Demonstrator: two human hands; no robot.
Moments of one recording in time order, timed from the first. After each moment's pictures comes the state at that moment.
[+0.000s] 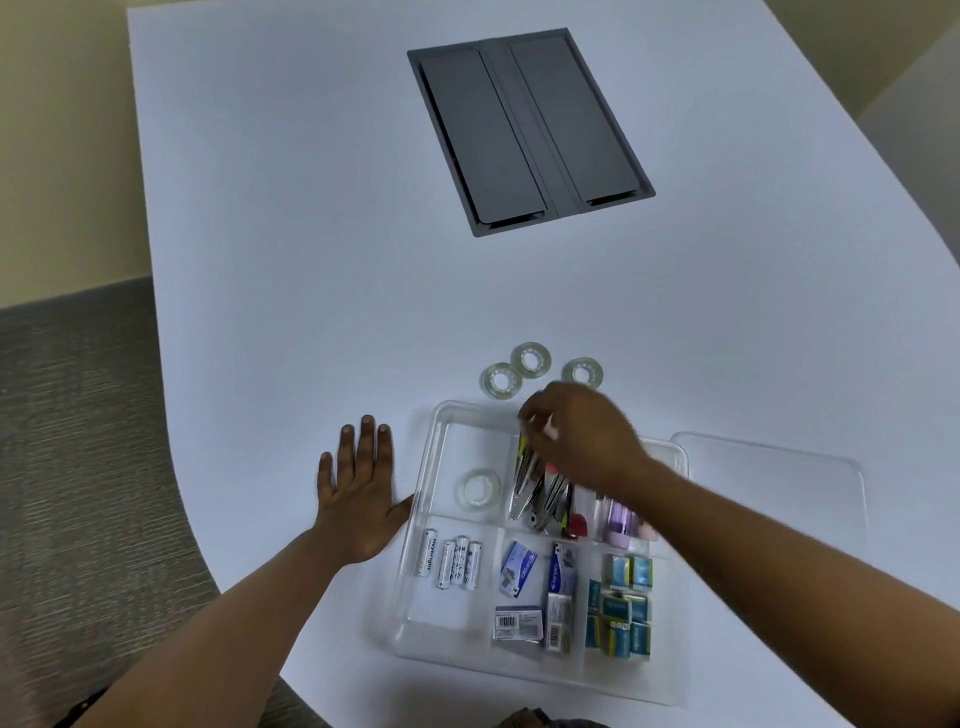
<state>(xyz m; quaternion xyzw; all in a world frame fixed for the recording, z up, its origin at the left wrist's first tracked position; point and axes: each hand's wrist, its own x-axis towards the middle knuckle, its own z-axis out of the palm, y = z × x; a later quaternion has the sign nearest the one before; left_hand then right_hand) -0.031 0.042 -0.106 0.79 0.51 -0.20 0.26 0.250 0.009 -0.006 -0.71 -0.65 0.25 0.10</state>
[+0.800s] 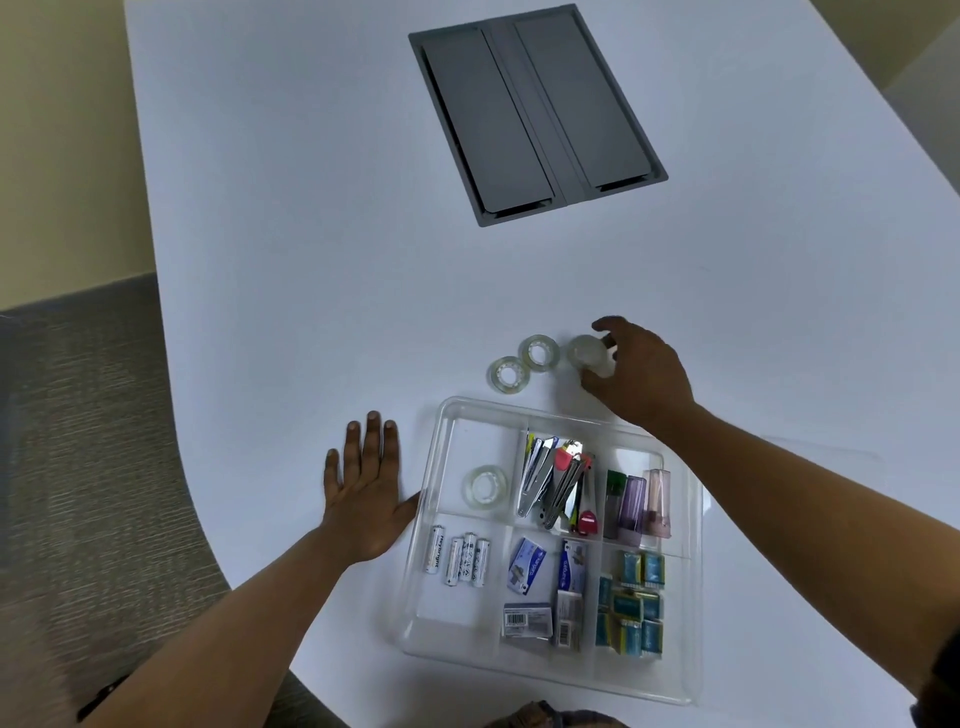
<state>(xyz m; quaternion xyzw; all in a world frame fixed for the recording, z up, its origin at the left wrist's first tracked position) -0.029 0.042 -0.104 0.79 0.51 -0.19 0.26 0.319 0.039 -0.036 -0.81 -0.53 0.21 0.11</state>
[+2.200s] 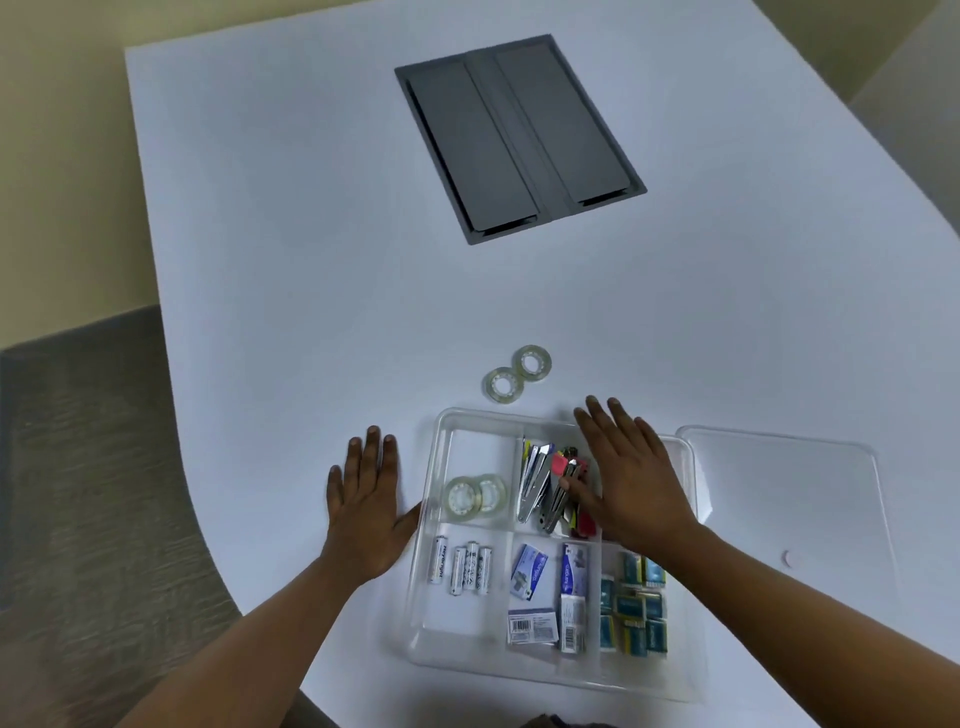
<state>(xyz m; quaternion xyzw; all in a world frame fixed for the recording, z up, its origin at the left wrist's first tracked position) -0.035 0.033 -0.109 0.81 0.53 -0.06 0.23 0.274 -0.068 -0.057 -0.76 -0.63 0.15 0.03</state>
